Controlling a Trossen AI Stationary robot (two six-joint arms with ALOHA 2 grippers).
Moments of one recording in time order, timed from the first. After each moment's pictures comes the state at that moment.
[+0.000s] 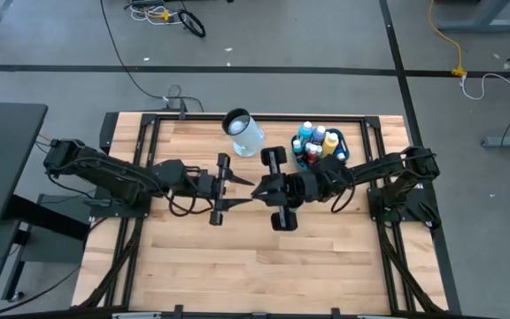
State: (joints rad) left arm -0.17 1.28 0.79 0.71 -0.07 0.22; right arm 0.13 1.71 1.19 1.27 -0.32 -0.27
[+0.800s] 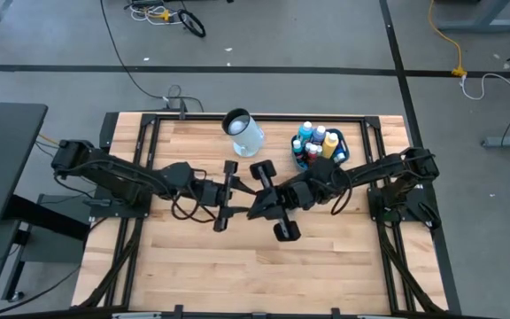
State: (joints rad) left arm -0.16 1.38 0.79 0.83 0.07 0.40; right arm 0.15 1.72 1.24 1.10 -0.47 -0.23
